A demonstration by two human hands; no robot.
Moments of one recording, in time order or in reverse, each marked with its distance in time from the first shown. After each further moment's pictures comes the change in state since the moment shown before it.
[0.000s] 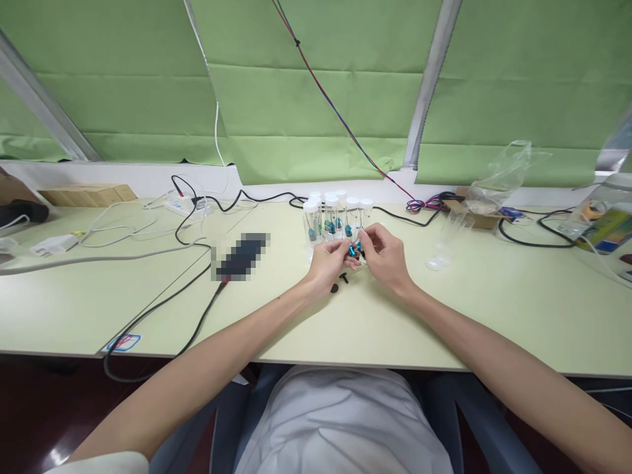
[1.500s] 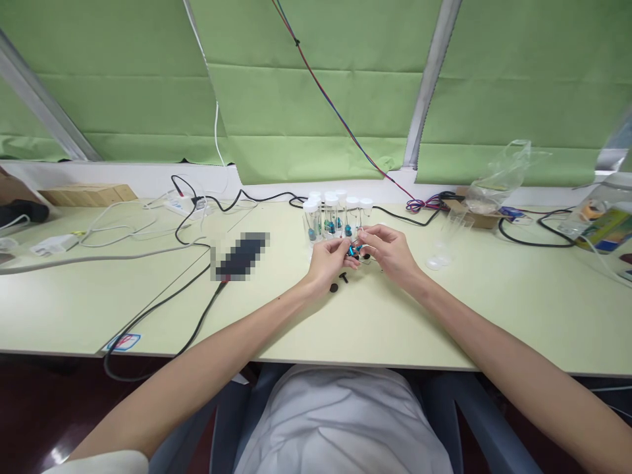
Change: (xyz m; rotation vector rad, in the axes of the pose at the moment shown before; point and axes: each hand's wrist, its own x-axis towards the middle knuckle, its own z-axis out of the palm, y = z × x) left_hand -0.004 0.003 0.001 0.089 0.004 0.058; right_hand 0.013 0.006 -0.009 0.631 -0.099 0.425
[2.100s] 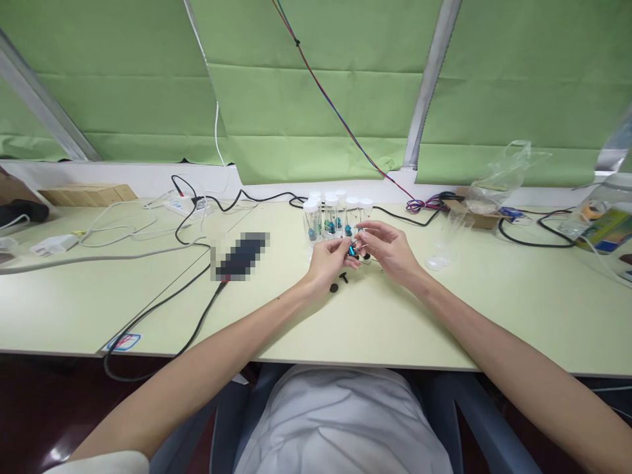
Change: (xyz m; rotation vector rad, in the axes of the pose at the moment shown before) left_hand 0.000 0.001 0.000 -0.005 -0.020 -0.006; right_hand 0.001 -0.006 -0.001 0.016 -0.106 -0.003
